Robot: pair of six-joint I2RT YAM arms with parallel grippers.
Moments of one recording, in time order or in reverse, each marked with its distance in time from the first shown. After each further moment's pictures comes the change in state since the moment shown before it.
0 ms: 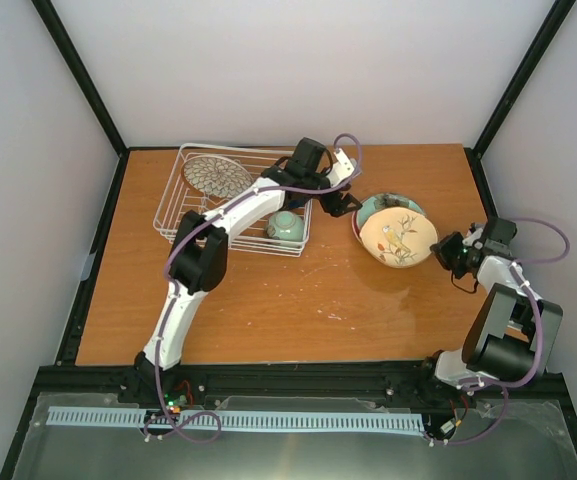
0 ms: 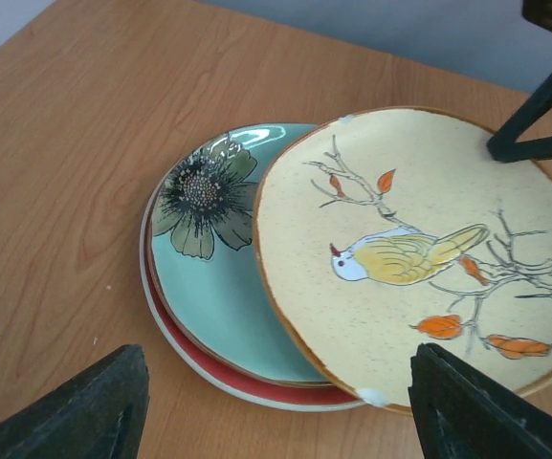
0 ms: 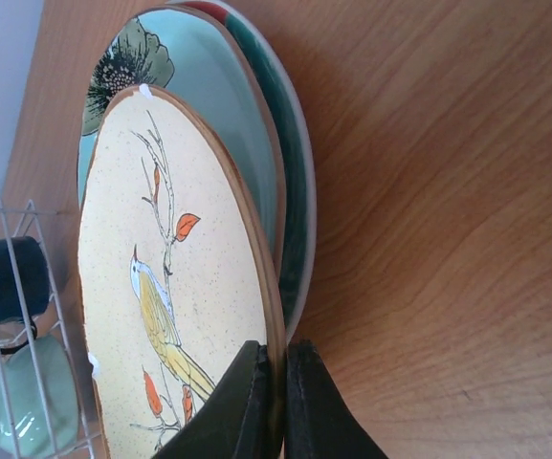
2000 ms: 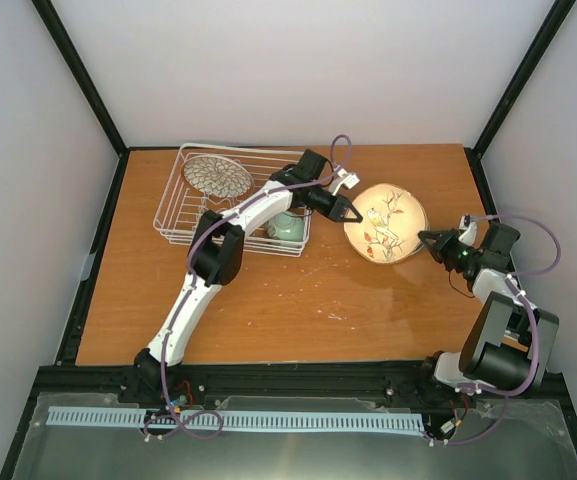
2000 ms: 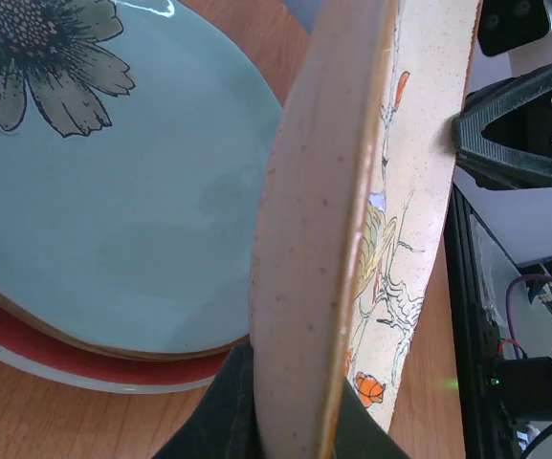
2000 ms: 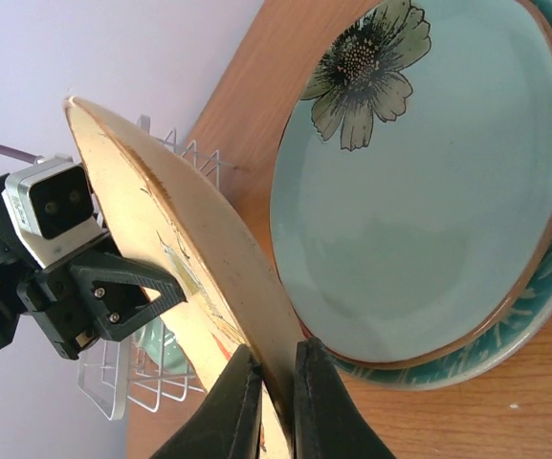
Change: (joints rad) left arm 0.012 0.269 0.246 -0.175 0.382 -0.362; right arm -0.026 -0.053 -0.138 0.344 -0.383 0.060
